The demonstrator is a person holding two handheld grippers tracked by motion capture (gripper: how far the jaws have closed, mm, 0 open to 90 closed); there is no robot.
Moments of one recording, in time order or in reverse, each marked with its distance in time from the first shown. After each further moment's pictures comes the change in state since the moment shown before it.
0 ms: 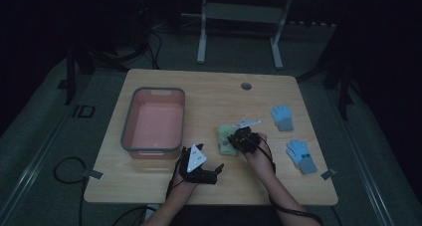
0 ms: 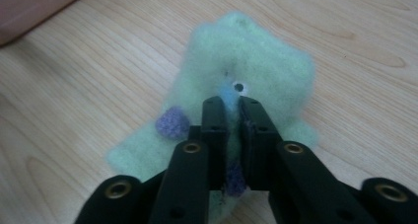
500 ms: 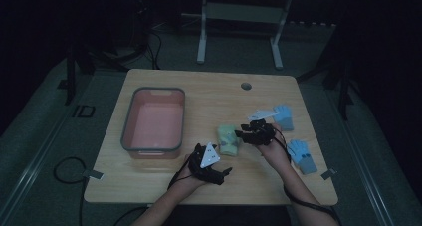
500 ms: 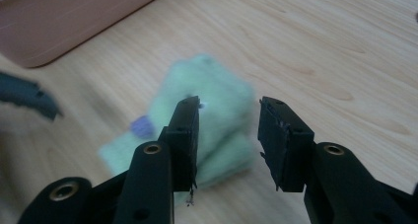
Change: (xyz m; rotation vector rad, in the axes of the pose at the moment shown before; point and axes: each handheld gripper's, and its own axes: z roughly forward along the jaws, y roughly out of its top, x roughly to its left) left arm -0.009 0.026 0.023 0.109 -0.152 0.200; right arm -0.041 0.010 -0.034 -0.085 0.090 -0.041
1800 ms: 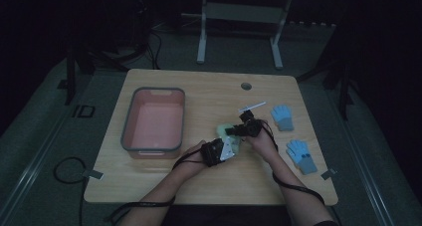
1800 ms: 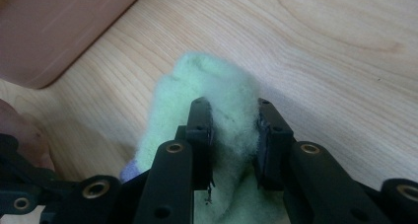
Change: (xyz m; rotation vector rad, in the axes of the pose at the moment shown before) left arm 0.019 0.018 0.044 0.226 0.016 0.339; right arm -0.023 0.009 0.062 0.127 0.204 0.174
